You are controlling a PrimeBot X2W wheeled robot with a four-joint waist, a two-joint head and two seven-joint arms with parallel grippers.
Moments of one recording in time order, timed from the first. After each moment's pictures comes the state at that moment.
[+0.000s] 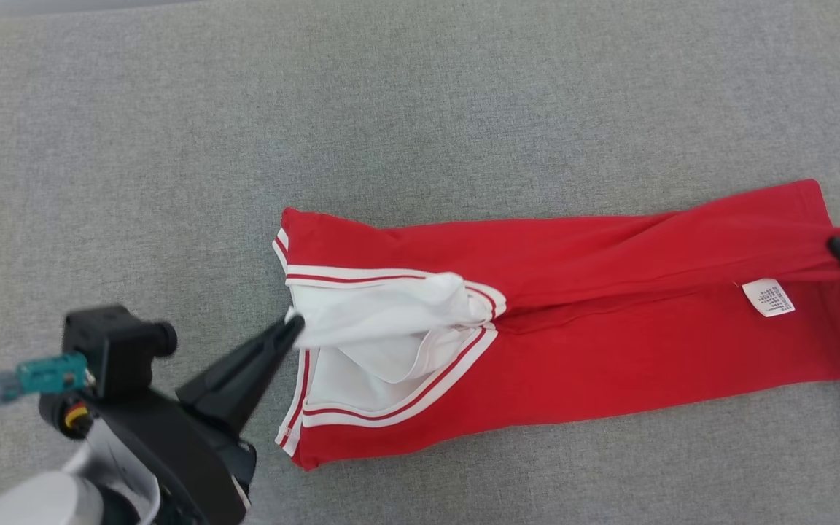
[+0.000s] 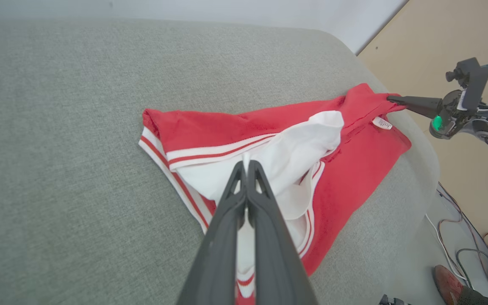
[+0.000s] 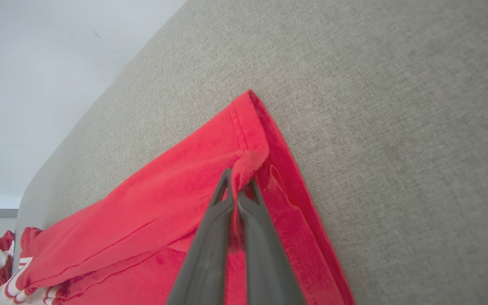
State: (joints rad) left arm -0.66 0.85 -0.87 -0.55 -1.07 0.35 0.13; right arm -0.53 -0.98 0.67 0.25 1.64 0.13 0.18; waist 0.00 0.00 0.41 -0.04
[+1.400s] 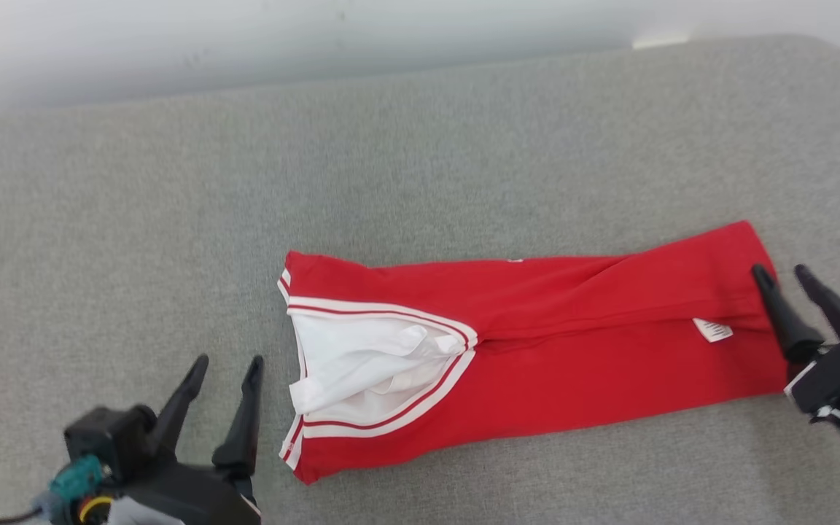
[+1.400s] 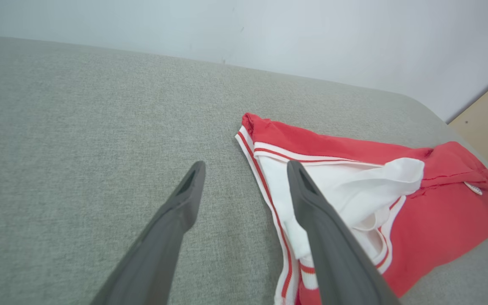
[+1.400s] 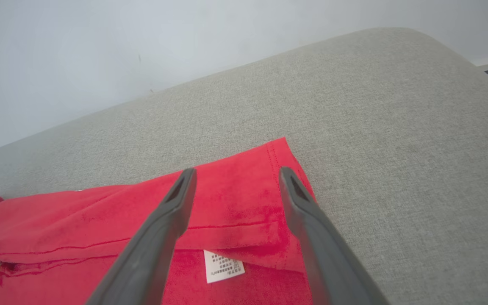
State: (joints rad) left arm -0.43 0.64 -0.83 -0.20 -0.98 0.48 -0.24; right arm -0.53 -0.82 0.80 0.38 1.20 0.13 -0.18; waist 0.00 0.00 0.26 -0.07
